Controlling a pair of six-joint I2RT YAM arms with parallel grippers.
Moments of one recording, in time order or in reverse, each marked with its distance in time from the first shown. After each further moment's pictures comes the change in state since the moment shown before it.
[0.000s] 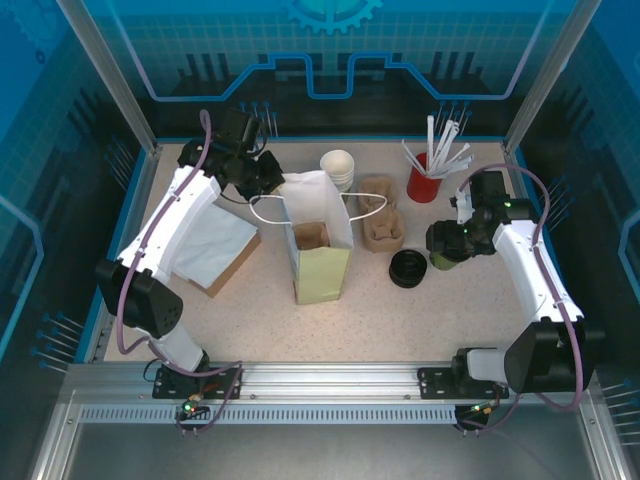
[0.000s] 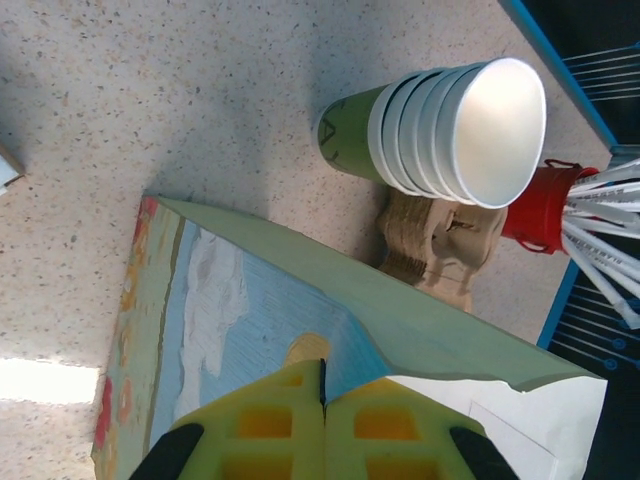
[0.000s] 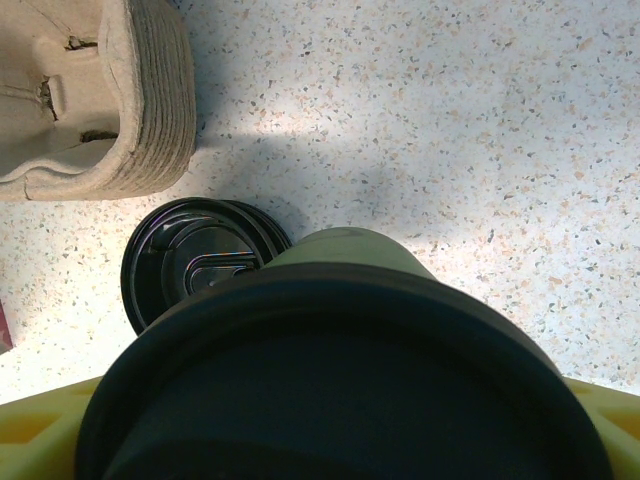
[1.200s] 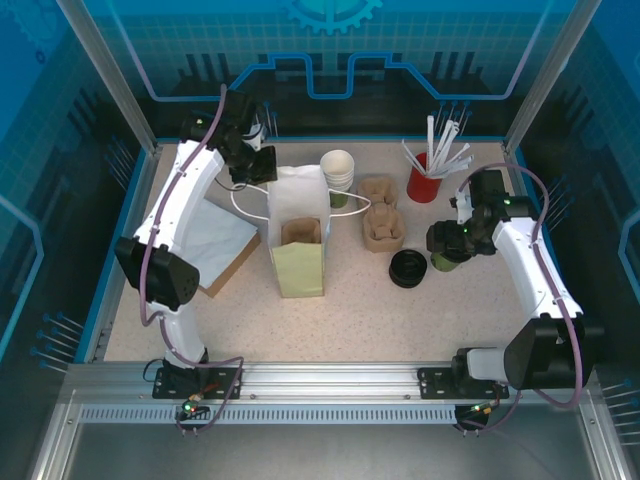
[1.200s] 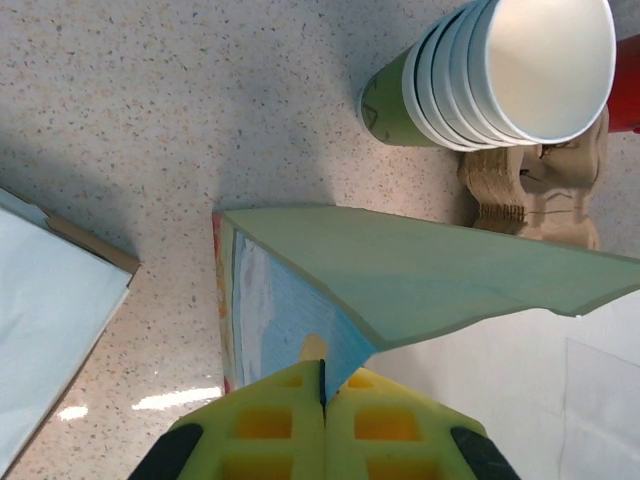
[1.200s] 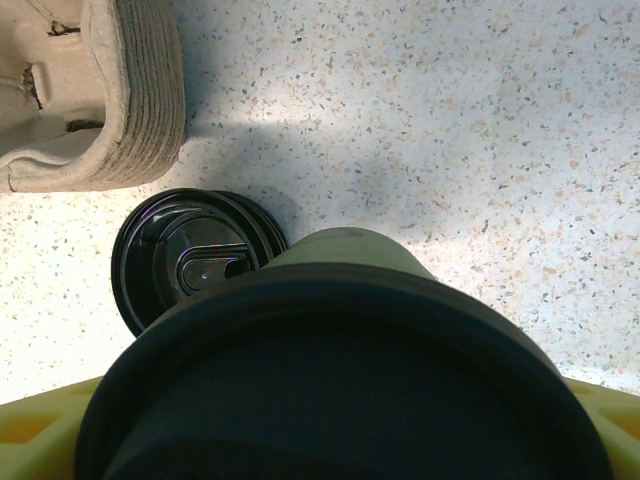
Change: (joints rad) left arm 0.055 0.205 0.330 -0.291 0.016 0.515; right arm 0.000 0.016 0.013 -0.027 0.010 -0.005
